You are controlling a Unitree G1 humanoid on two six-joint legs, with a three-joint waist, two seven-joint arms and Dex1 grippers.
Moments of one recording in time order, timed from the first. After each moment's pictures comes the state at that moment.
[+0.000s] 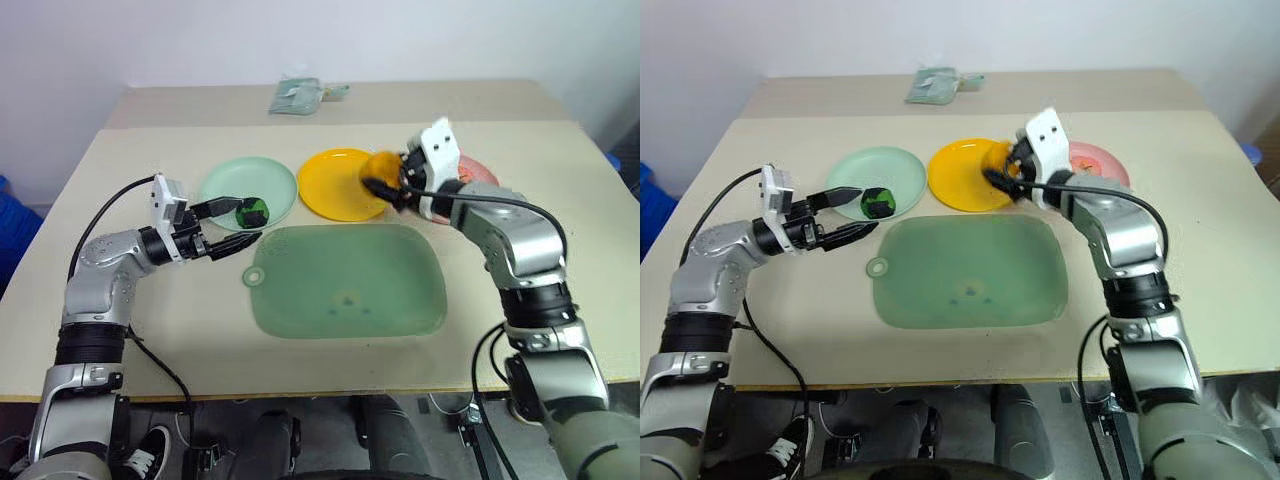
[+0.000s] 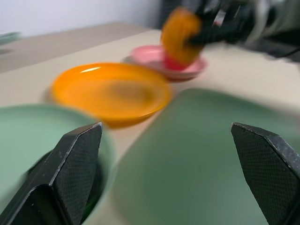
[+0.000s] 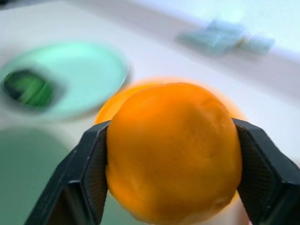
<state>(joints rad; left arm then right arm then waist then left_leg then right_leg) -0.48 0.59 0.14 0.28 -0.48 0.19 -1.16 -0.82 -0.38 0.06 0.19 0.22 0.53 0.48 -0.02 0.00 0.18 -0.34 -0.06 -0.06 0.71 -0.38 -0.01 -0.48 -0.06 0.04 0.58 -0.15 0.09</state>
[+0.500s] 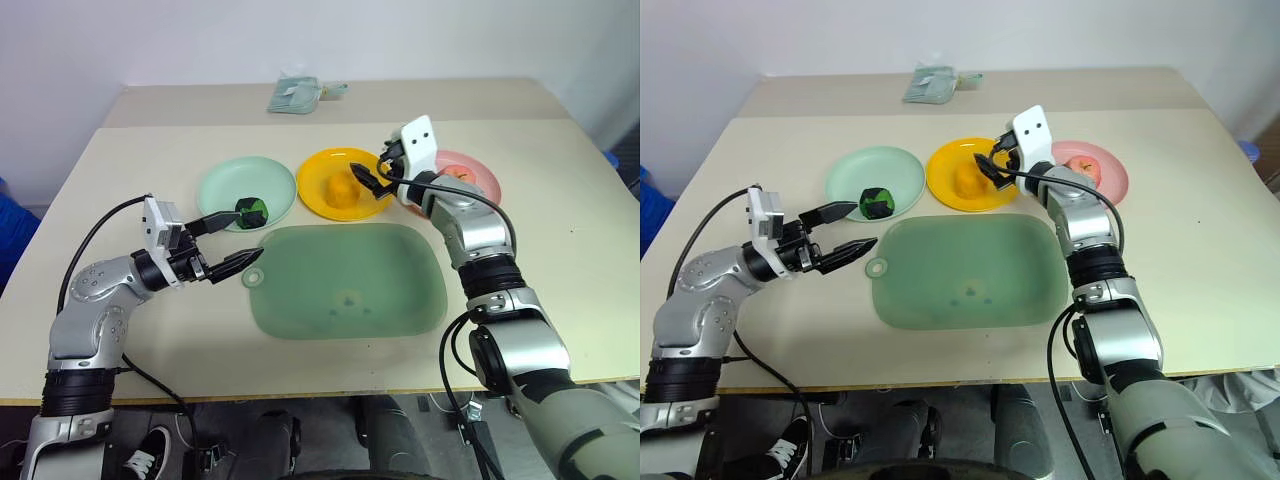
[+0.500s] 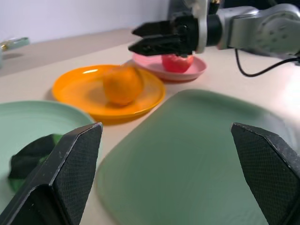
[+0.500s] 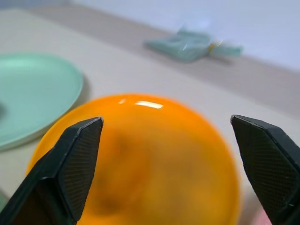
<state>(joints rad) -0.26 0.59 0.20 -0.07 -0.58 0.28 -1.06 -0.89 -0.36 -0.01 0.54 0.18 0.21 0.55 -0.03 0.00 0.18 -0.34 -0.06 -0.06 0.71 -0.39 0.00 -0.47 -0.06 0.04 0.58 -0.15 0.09</state>
